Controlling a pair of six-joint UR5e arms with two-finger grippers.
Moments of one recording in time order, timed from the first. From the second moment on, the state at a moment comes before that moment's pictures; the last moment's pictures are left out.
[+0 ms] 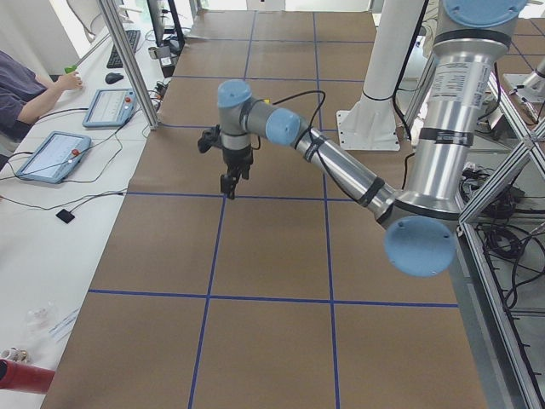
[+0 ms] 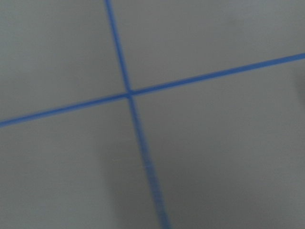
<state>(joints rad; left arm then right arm) -1.43 -1.65 -1.81 -1.42 -2.28 0.19 1.61 -1.58 1.64 -1.55 2.35 -0.12</state>
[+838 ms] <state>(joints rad) -1.59 -1.60 -1.59 -1.56 -2.32 0.22 1.61 -1.61 1.67 -1.59 2.36 -0.10</state>
